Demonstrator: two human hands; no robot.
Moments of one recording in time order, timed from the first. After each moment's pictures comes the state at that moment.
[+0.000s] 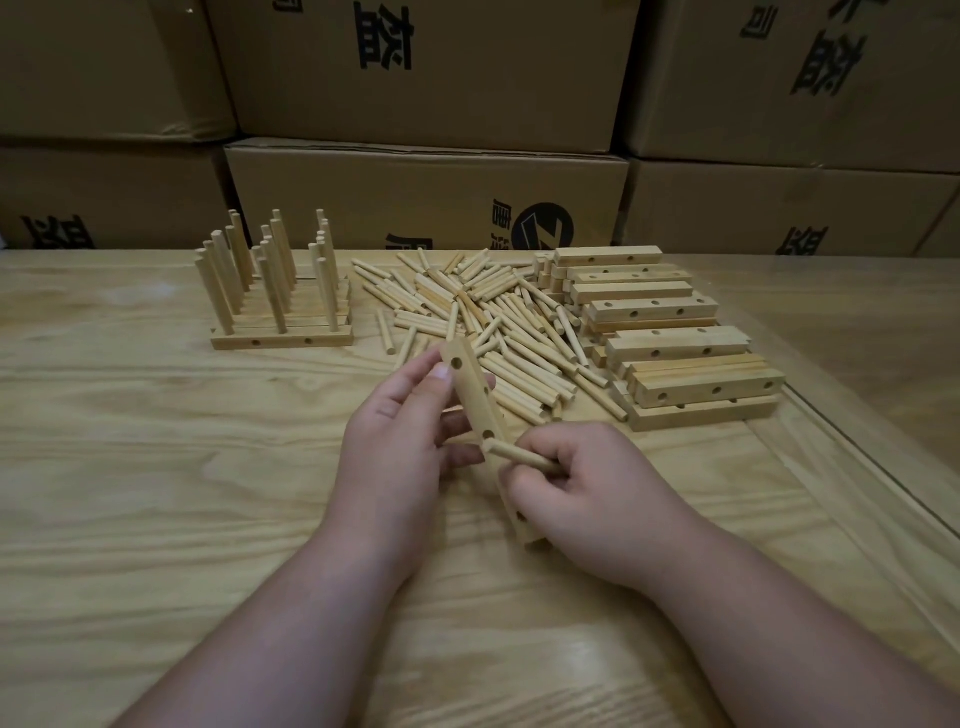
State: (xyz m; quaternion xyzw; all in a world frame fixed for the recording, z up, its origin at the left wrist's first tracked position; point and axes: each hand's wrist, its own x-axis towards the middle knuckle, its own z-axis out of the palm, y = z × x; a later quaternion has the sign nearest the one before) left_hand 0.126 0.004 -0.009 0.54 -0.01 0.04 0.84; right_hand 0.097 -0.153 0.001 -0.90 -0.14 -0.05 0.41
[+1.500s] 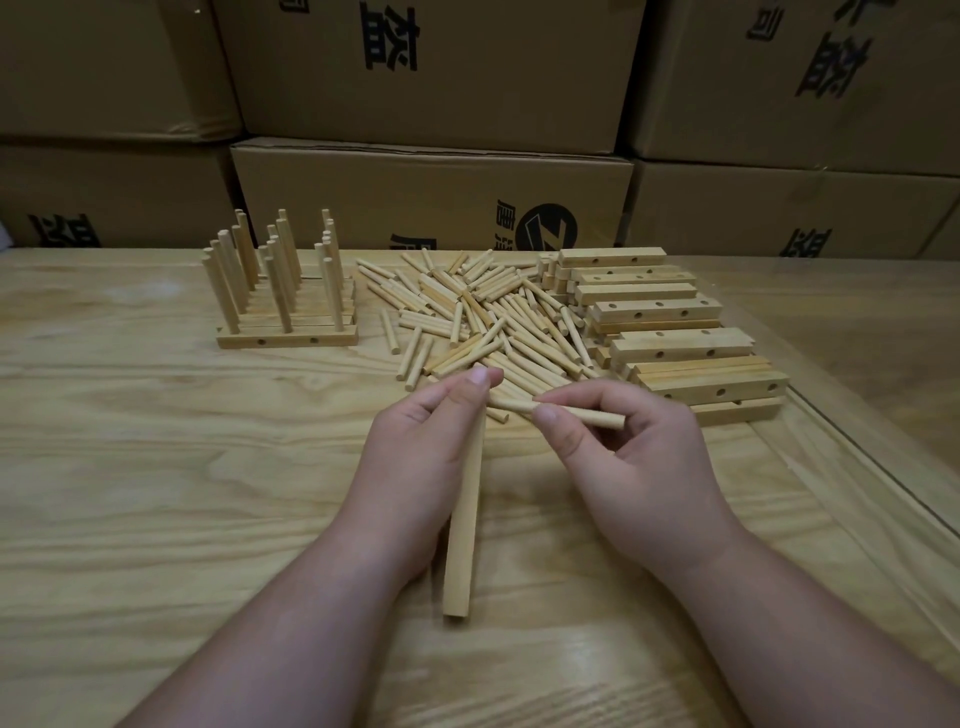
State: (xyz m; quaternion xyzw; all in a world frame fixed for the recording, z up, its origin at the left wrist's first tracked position) left_hand 0.118 0.004 -0.004 0.65 -0.03 0.03 0.76; right_hand 0.092 -0.156 0.010 -0.76 -0.15 -0.21 0.59
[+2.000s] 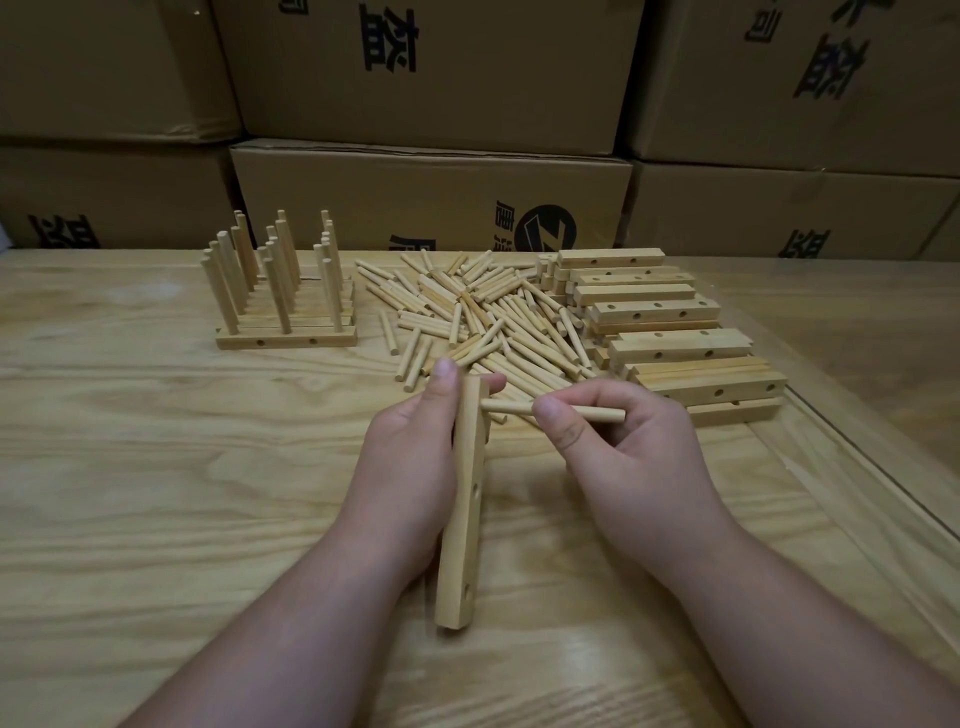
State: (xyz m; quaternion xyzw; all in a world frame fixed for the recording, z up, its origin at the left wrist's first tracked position) left_hand 0.118 0.003 -0.007 0.69 -0.01 0.04 0.73; right_hand 0.095 -0.156 0.008 -0.75 -0.12 -0.17 0.62
